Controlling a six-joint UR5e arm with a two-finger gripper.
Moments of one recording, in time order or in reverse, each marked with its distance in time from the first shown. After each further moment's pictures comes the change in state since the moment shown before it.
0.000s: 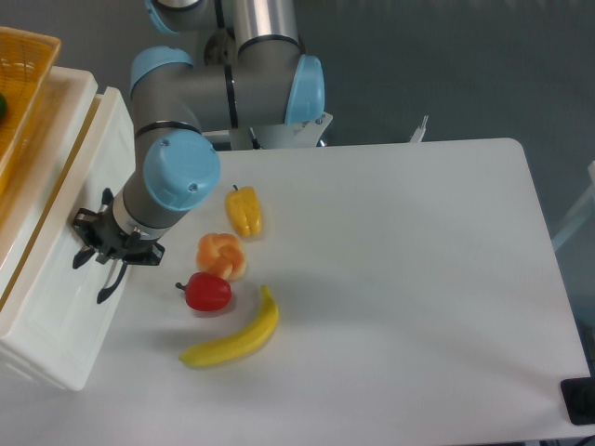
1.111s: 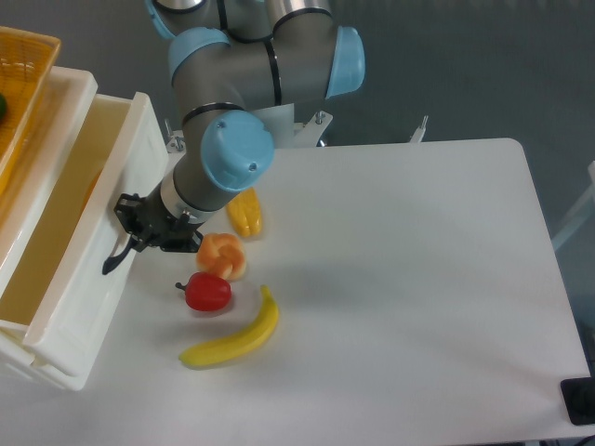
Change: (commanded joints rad) arm 0.092 0.049 -0.049 -0.078 -0.003 0.106
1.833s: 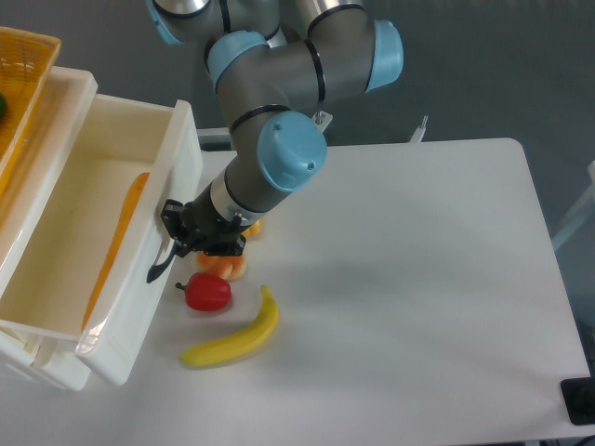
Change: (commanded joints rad) arm 0.097 0.008 -0.008 -0.014 0.012 0.097
